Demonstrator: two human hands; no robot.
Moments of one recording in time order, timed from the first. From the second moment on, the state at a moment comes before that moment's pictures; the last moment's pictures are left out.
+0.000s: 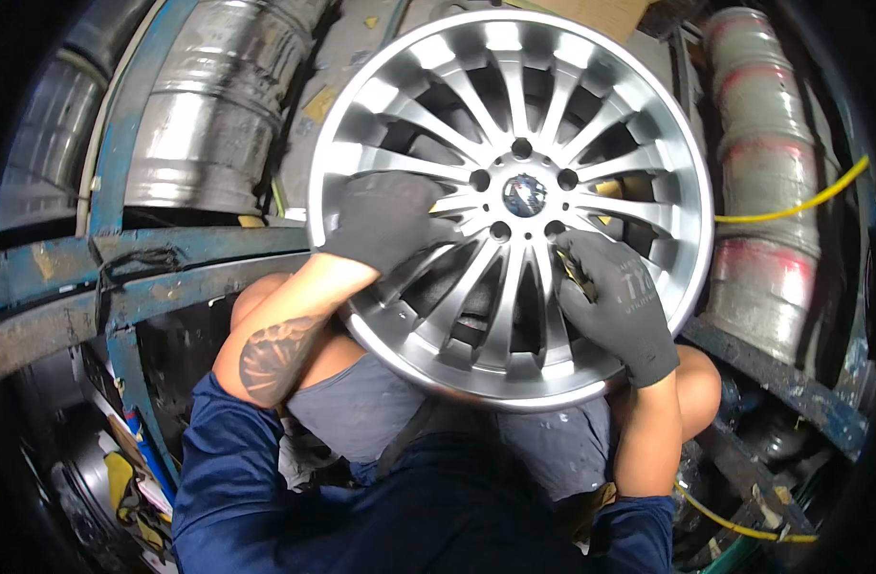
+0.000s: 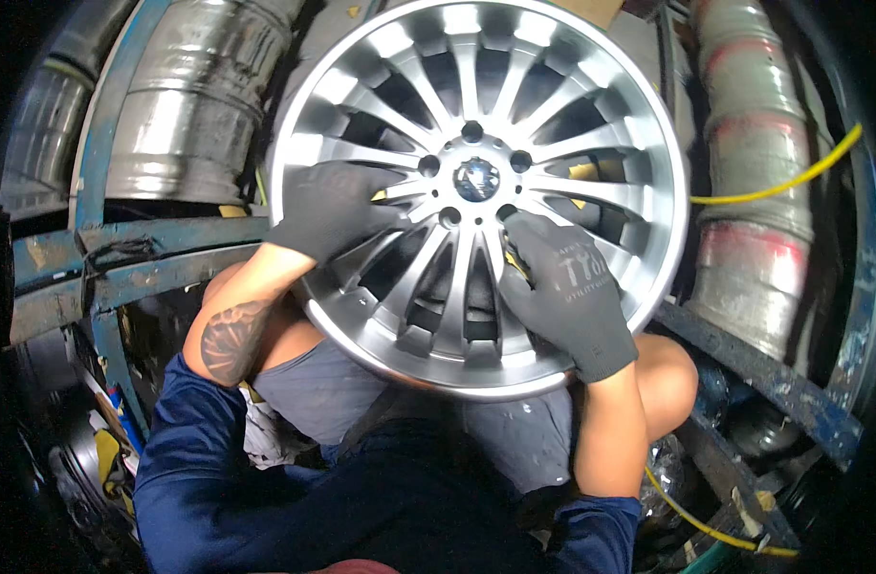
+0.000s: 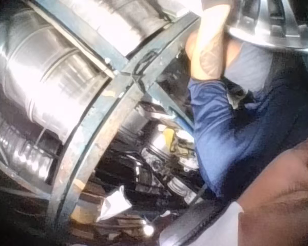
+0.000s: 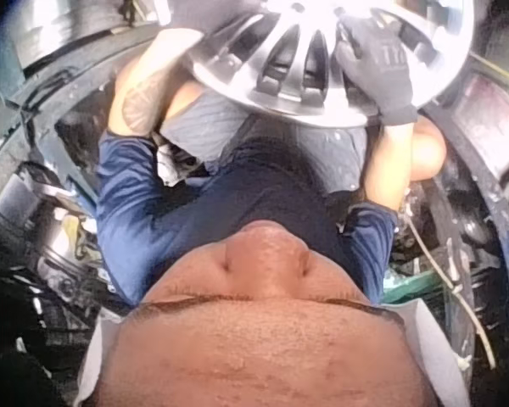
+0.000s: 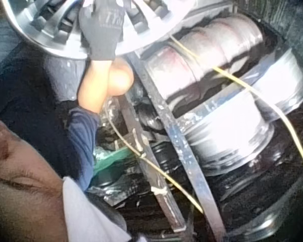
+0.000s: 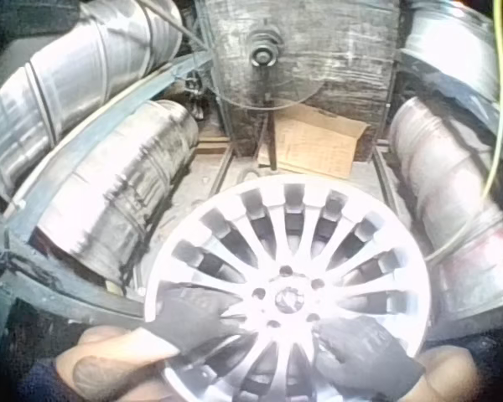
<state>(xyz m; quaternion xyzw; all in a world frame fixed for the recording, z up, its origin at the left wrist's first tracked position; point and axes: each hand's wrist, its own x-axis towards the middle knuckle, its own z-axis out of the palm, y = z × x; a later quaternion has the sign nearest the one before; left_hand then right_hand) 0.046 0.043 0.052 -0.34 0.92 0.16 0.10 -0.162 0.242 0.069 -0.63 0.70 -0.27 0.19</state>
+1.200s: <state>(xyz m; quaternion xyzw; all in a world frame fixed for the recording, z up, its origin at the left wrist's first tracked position) 0.072 0.035 0.083 -0.27 0.91 0.19 0.26 -0.092 0.193 0.051 -0.69 0.69 -0.14 0.13</state>
